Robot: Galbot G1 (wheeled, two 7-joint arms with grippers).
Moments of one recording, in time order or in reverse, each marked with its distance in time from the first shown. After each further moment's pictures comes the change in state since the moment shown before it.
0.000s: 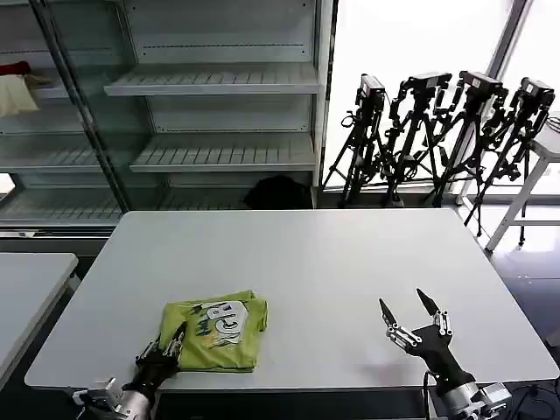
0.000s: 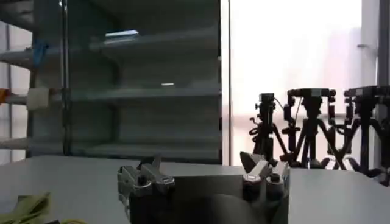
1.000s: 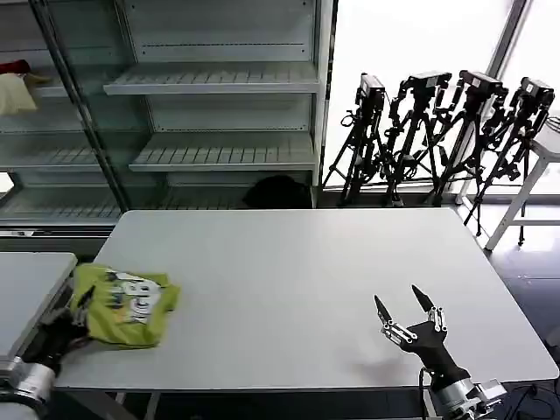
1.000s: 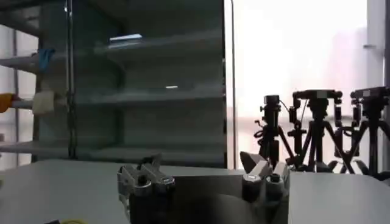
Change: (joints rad) left arm 0.063 0.334 -0.391 0.085 -0.010 -0.212 0.114; right arm 0.028 0.002 -0.029 -0.002 0.003 -0.001 -0.002
